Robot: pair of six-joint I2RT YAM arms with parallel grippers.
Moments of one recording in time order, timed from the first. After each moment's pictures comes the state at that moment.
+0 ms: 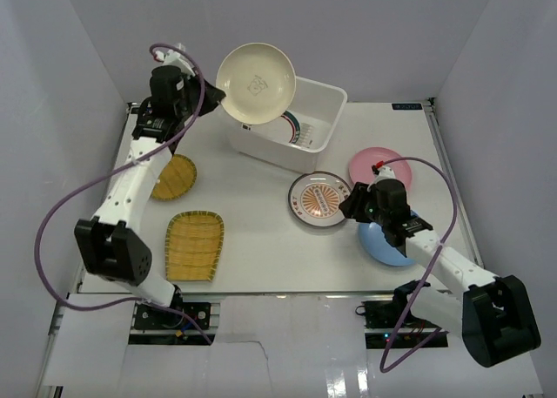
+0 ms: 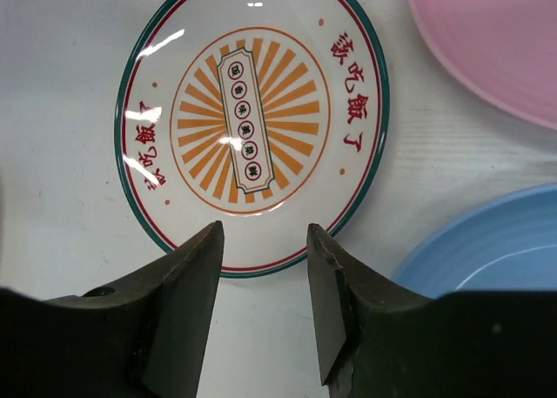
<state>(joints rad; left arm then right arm) -0.20 1.47 1.51 -0.27 0.16 -0.57 0.37 1.09 0.50 0.02 -0.10 0.47</state>
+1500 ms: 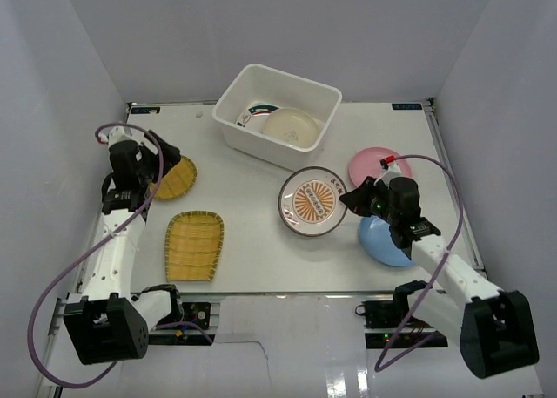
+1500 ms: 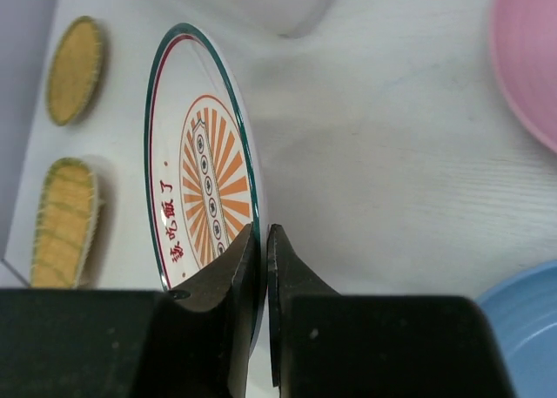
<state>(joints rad) 0.07 1.09 0.96 -0.22 0.03 -0.58 0.28 1.05 0.44 0.15 -0.30 0.56</state>
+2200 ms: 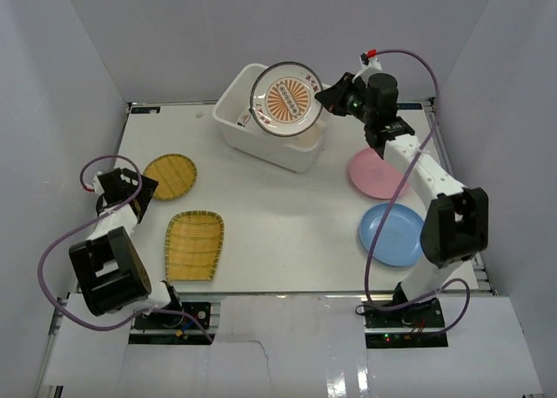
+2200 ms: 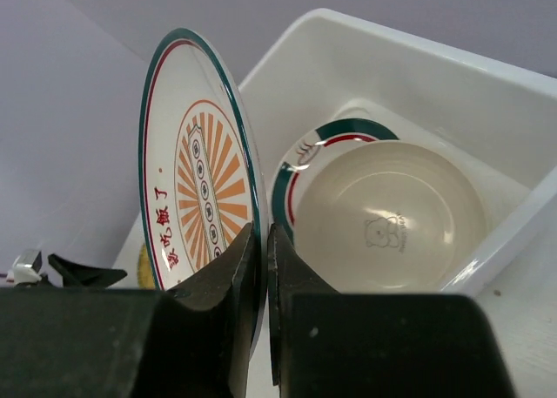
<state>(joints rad) 0.41 1.35 0.67 -0.04 0.05 -0.77 0.32 1.64 1.41 0.14 -0.33 0.57</state>
